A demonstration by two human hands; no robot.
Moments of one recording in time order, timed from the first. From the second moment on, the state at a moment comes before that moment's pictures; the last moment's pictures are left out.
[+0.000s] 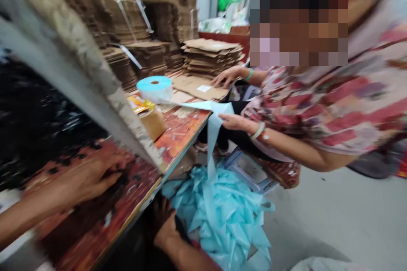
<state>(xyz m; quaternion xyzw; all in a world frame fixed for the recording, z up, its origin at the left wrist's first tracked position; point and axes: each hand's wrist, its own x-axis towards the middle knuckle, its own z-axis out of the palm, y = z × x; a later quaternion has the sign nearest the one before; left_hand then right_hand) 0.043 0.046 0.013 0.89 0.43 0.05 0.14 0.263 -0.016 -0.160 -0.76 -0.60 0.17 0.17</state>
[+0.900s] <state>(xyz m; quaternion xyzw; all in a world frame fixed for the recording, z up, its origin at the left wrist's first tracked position) 0.040 0.053 0.021 0.86 0.46 0.00 0.23 0.143 -0.072 -0.226 -0.69 -0.67 0.25 0.05</state>
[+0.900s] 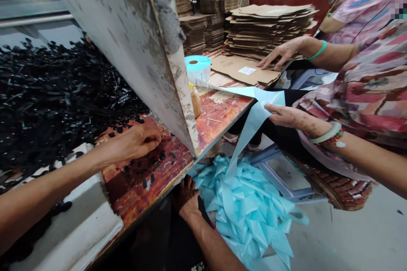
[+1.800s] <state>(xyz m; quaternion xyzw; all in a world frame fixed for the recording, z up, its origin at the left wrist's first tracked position) 0.031 0.016 0.016 0.92 0.37 -0.01 0.10 0.138 -0.073 -0.225 -0.69 -0.67 0.25 0.02</state>
